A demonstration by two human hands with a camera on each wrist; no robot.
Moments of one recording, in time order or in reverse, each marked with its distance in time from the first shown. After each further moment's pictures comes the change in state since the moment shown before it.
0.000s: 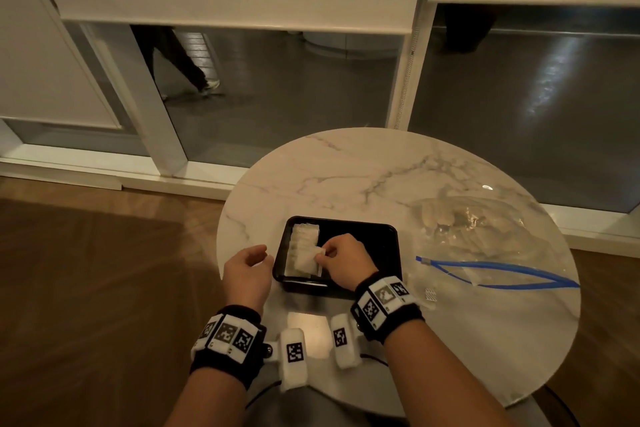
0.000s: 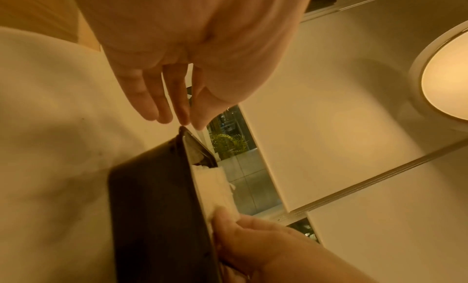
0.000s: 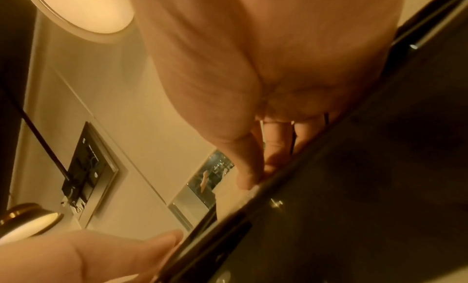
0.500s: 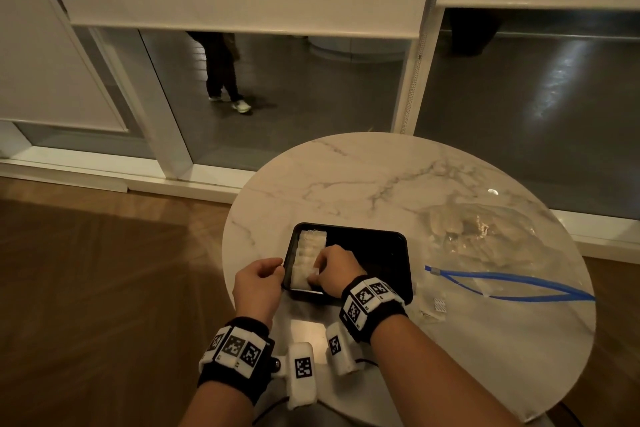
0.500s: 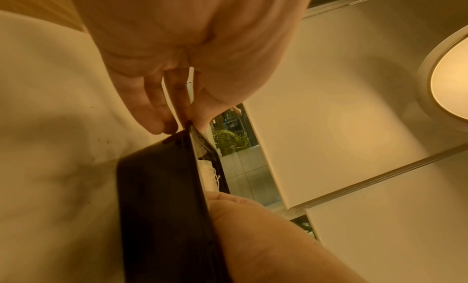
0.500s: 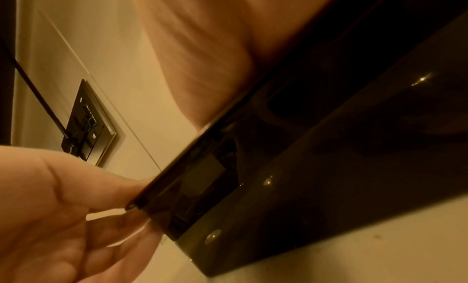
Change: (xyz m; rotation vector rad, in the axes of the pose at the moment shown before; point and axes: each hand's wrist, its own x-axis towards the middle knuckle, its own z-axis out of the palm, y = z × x) left_hand 0.012 -0.018 0.006 -0.047 -0.052 -0.051; right_hand 0.022 -0.006 0.027 -0.191 -0.090 0.086
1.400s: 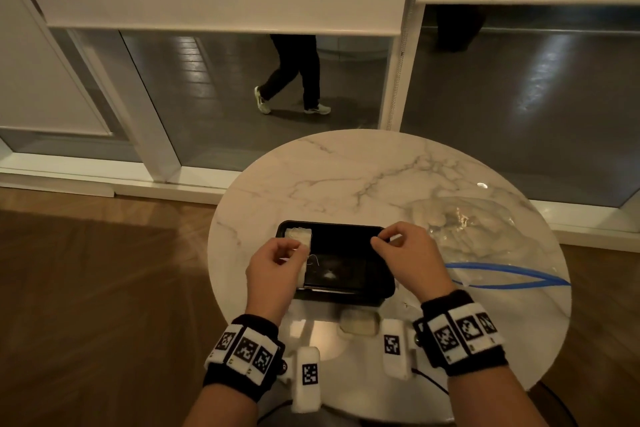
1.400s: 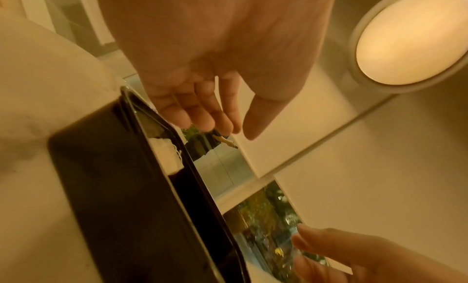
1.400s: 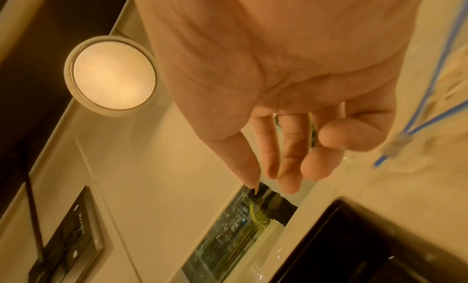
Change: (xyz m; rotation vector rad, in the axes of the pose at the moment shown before) left_hand -0.057 0.046 0.029 0.032 -0.132 0.315; right_hand -0.077 0.062 -0.104 0.366 0.434 -0.002
